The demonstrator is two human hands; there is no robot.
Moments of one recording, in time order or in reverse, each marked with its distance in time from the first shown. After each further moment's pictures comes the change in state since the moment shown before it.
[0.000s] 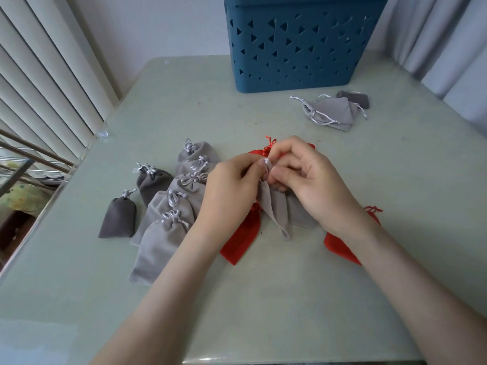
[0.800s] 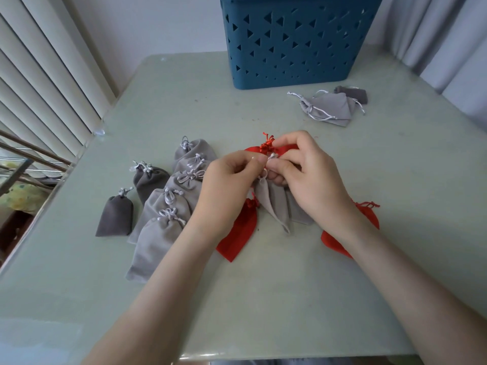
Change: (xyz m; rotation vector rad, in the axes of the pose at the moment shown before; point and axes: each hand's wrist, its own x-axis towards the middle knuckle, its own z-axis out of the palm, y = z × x) left_hand 0.000 0.004 0.003 -0.283 -0.018 -0.154; right_hand 0.003 0.002 0.005 -0.248 0.227 0.019
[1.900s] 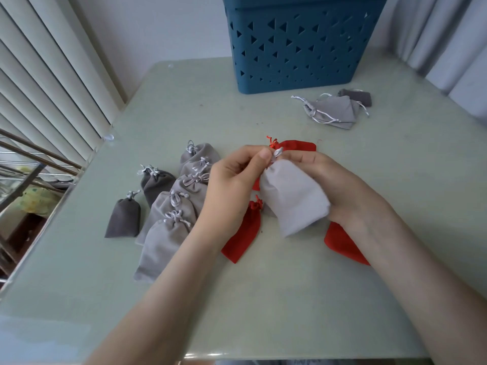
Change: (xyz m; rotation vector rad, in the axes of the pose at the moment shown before) left_hand -0.001 0.002 0.004 -0.217 -0.021 0.126; right_hand 0.003 -0.013 -0.018 0.701 -0.365 0.460
